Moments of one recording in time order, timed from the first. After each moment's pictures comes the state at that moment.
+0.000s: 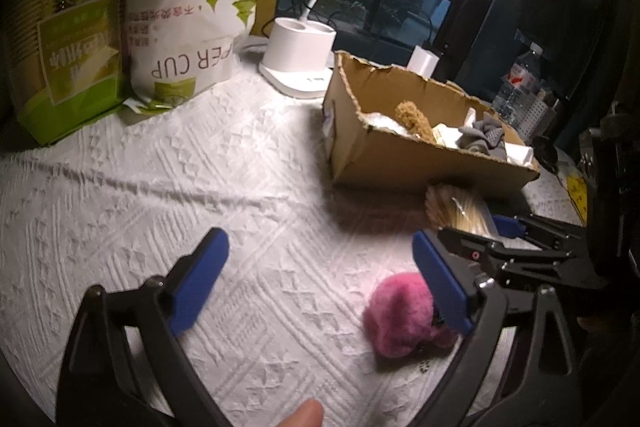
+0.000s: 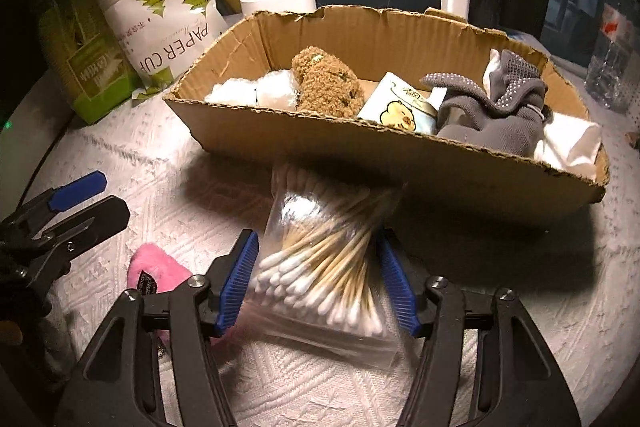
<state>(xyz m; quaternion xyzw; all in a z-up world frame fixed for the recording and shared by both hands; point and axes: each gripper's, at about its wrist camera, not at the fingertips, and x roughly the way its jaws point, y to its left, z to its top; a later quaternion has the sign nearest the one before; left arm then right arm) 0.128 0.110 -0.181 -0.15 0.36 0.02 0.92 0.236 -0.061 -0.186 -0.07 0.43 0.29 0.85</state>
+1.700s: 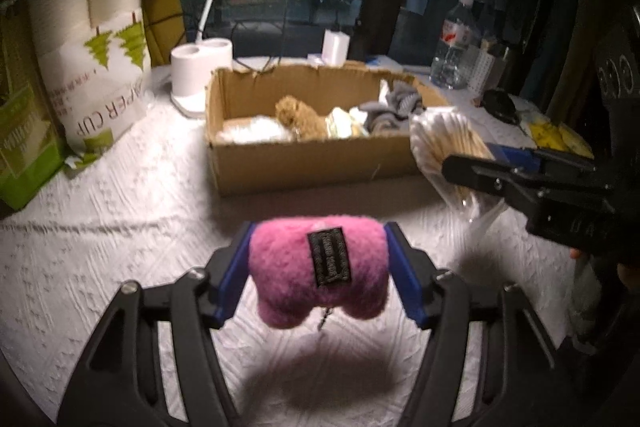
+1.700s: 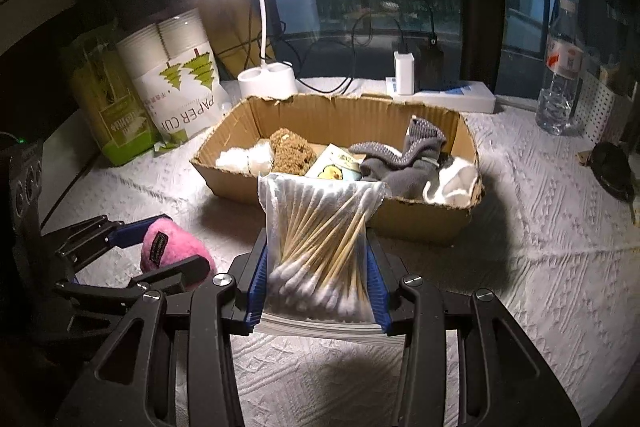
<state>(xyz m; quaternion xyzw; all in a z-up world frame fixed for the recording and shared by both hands) 0.133 0.028 -0.150 -0.06 0.36 -0.05 0.93 0.207 -0.129 -0.119 -0.04 0.36 0.29 0.89</state>
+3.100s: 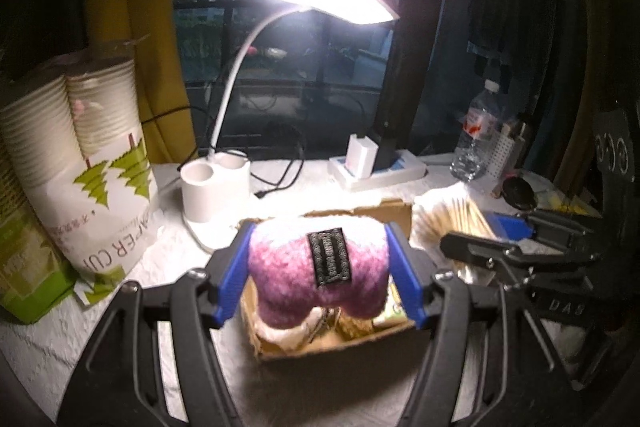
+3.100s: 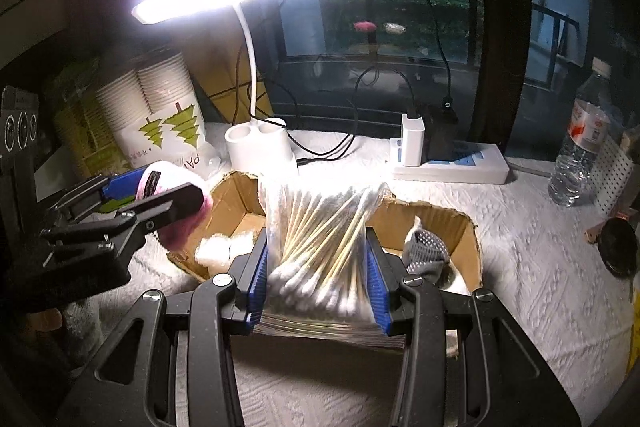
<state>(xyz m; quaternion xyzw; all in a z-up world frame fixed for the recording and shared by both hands) 0.222 0.071 -0.092 -0.07 0.27 -0.04 0.96 0.282 -0.099 -0.085 -0.04 0.32 0.30 0.90</state>
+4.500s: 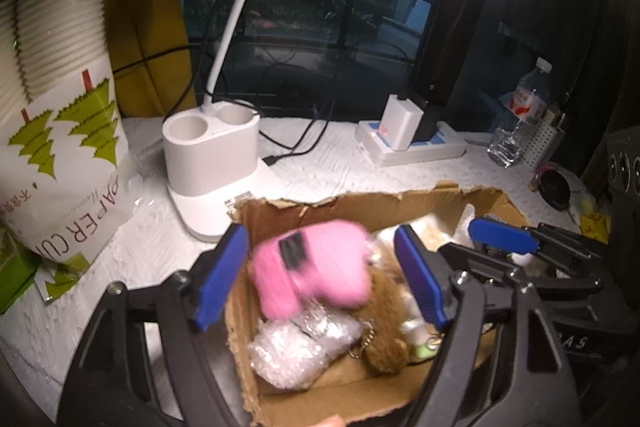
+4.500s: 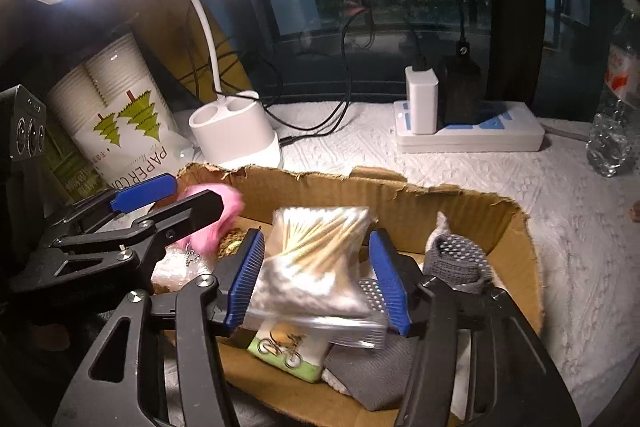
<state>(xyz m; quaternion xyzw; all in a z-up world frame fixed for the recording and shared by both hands) 0.288 0.078 -0.139 -0.10 0.33 -0.01 0.94 0.340 -0.085 -0.135 -0.01 0.37 0.30 0.88</state>
